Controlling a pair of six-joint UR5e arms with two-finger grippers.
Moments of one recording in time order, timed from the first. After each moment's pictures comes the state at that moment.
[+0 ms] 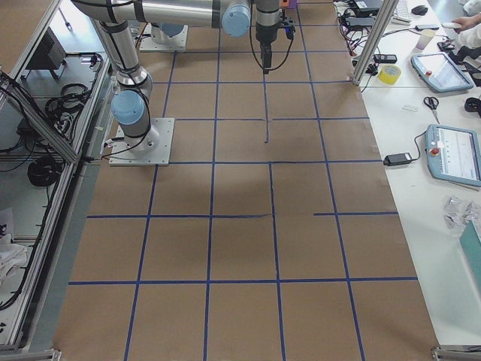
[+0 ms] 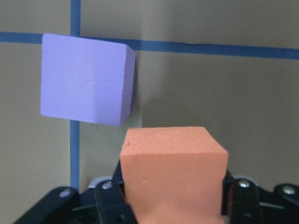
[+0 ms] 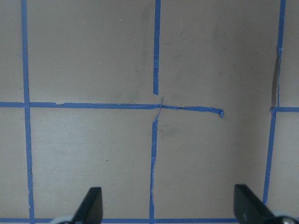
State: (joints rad) left arm -1.02 -2.25 -1.35 -1.02 1.57 0.50; right arm 1.59 -1.51 1.62 -1.71 -1.61 -0.01
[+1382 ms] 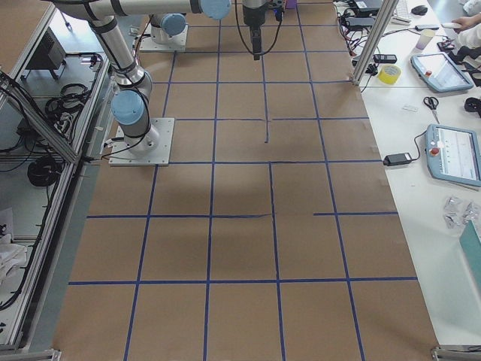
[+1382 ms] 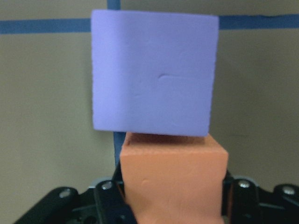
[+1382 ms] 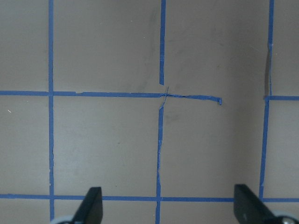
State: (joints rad) left arm -0.98 -2.31 -1.33 -0.99 1.57 0.62; right arm 1.59 -1.65 1.61 -1.61 -1.58 -0.01
